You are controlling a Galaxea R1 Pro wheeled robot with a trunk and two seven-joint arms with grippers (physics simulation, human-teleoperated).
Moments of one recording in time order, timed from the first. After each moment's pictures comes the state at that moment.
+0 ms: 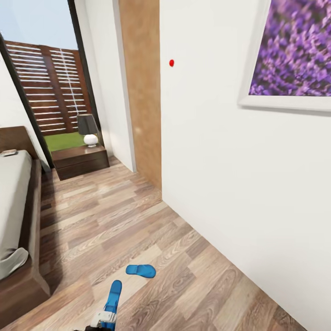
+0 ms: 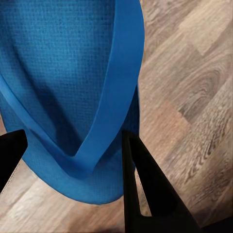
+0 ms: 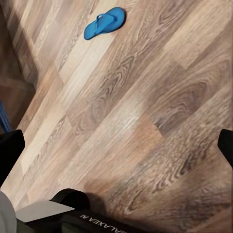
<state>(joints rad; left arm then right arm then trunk) -0.50 0.09 -0.28 -0.02 0.25 -0.04 -0.39 -0.20 -0.25 0.01 -0.26 -0.47 -0.01 0.94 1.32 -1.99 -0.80</state>
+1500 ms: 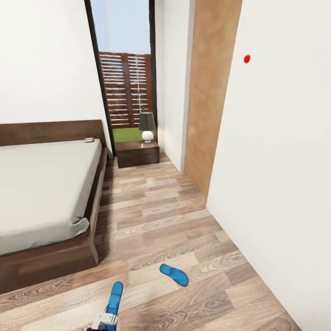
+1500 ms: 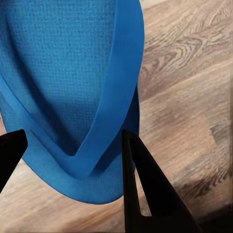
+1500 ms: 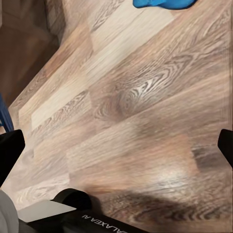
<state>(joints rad) -0.49 0.09 -0.28 -0.02 0.25 -0.04 -0.39 -0.20 -0.25 0.01 -0.26 -0.47 -0.01 0.93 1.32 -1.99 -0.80</state>
